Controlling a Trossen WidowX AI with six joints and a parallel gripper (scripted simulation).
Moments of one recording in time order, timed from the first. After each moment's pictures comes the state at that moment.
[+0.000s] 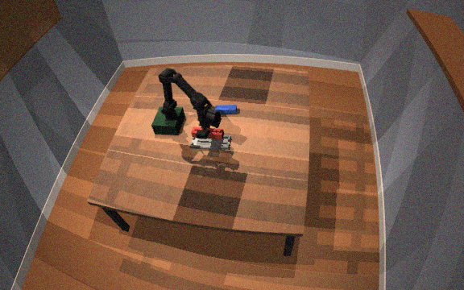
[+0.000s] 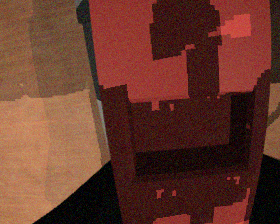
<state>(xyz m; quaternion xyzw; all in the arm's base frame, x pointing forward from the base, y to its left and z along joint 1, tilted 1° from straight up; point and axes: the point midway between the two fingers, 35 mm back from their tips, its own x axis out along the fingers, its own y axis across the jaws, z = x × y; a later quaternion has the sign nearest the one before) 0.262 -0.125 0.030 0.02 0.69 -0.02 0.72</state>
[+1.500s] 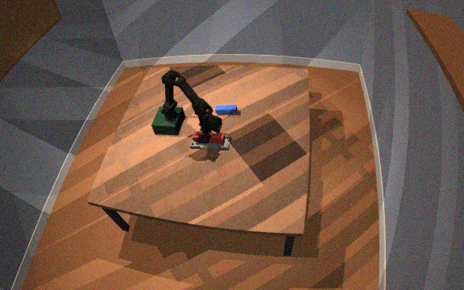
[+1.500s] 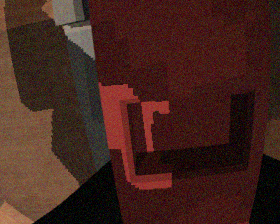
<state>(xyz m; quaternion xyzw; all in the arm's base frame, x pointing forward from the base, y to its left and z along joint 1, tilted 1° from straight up) 0.264 -0.125 -0.010 0.02 0.69 -0.02 0.72</state>
